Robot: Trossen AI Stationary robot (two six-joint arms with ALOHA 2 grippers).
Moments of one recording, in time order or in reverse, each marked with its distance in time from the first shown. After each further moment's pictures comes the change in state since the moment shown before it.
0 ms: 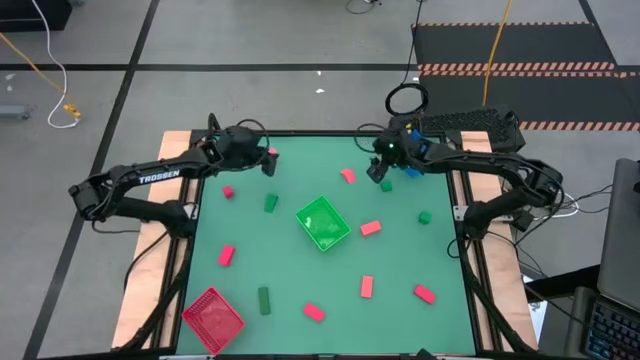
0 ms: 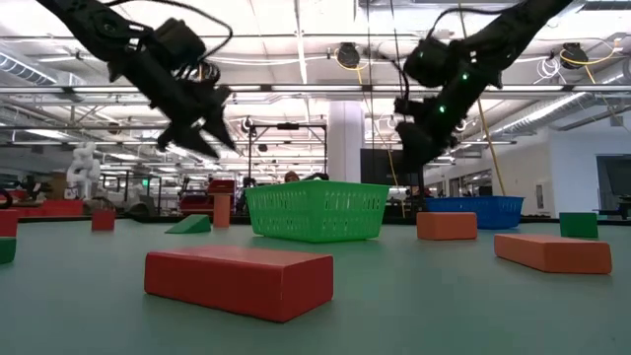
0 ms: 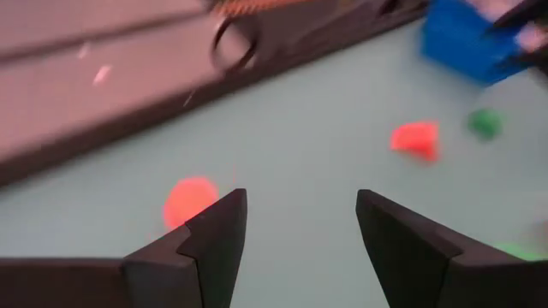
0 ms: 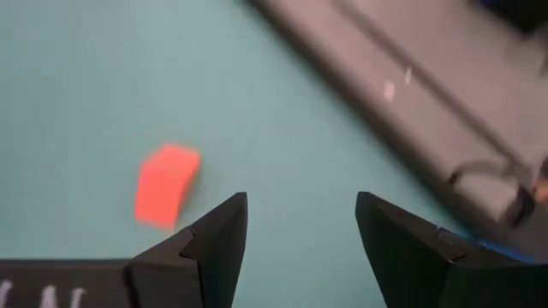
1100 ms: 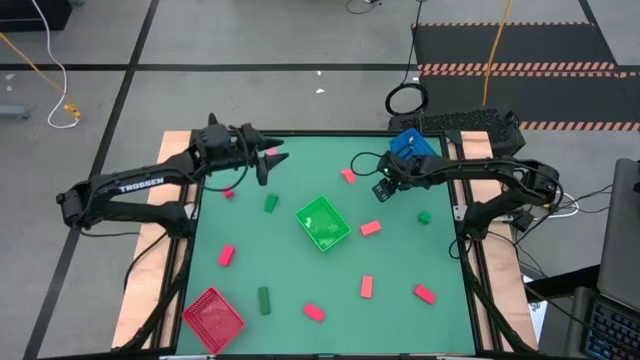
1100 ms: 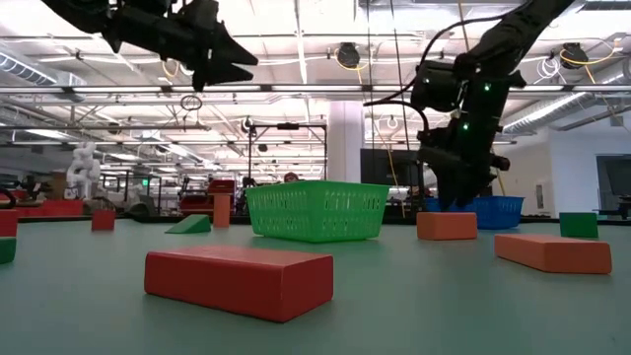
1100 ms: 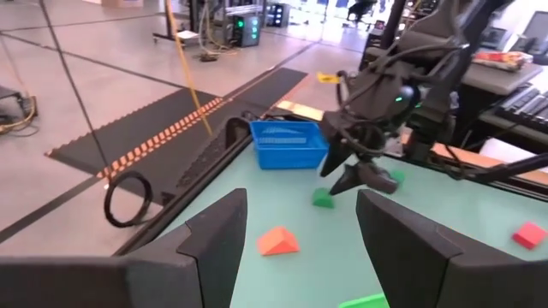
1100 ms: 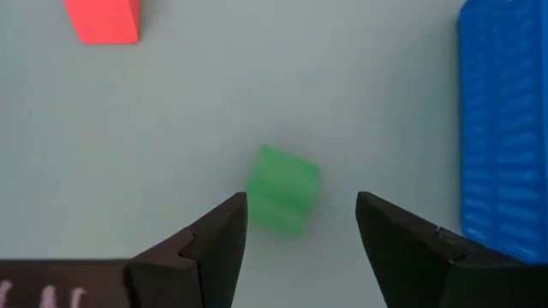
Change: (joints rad) left arm -0.121 -0.161 0.036 0.215 0.199 0.266; right arm 0.127 0.017 -0.076 -0.266 0.049 0.470
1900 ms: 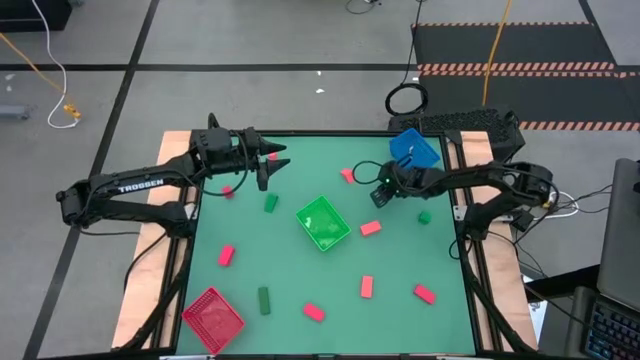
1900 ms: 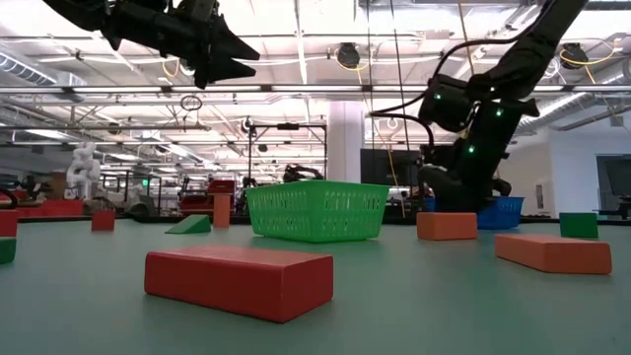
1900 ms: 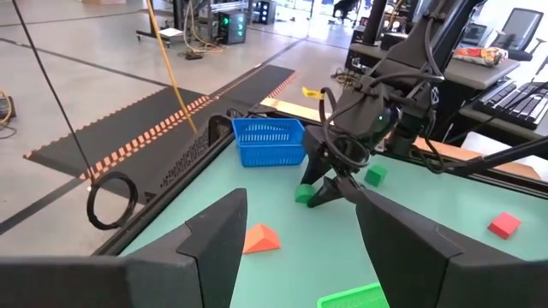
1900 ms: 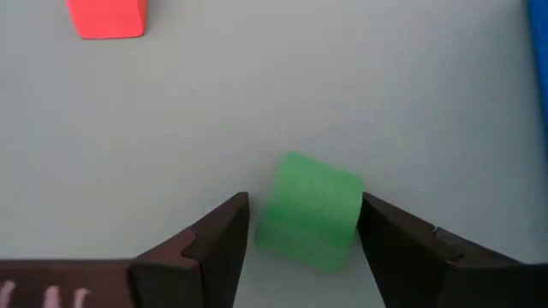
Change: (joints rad) left arm -0.043 0.000 0.000 -0.005 -0.004 -0.006; right arm 0.012 0.088 -0.158 0.329 0.003 0.005
